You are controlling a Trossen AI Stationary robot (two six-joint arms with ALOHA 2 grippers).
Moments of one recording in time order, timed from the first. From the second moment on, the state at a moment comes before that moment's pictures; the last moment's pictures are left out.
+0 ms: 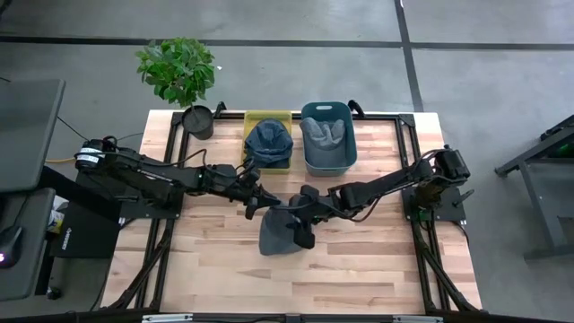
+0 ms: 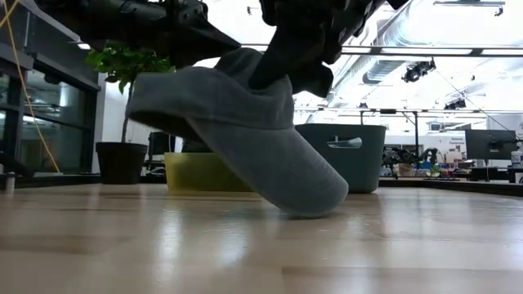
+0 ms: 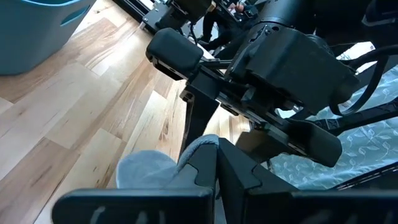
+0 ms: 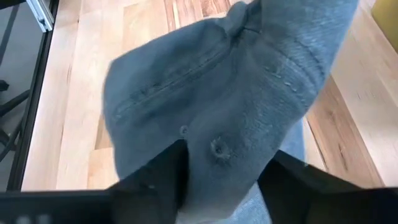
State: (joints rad) left arm -0.07 1.30 0.61 0.48 0.08 -0.73; right arm 0.23 1.76 1.20 -0.20 0.08 0.43
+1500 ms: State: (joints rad) left arm -0.07 0.90 0.61 0.20 -0.12 -0.54; right arm 0.26 1.53 1.20 -0.54 0.29 0.77
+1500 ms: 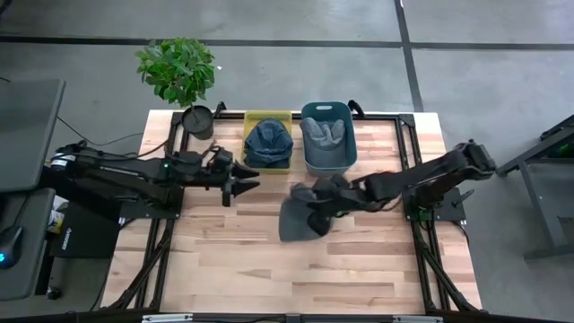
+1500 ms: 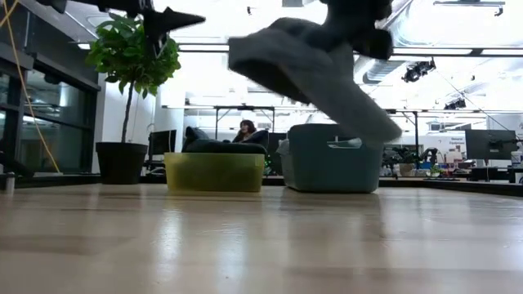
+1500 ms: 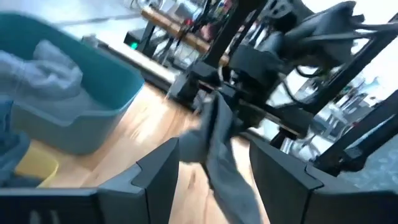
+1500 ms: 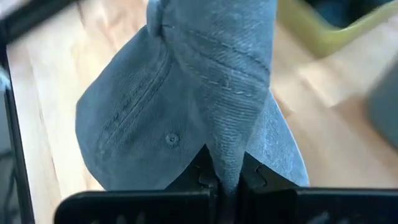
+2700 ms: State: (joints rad) left arm -0.07 0.85 0.61 0.24 -0.32 -0.36; right arm -0.30 1.30 1.20 -0.56 0.52 1.04
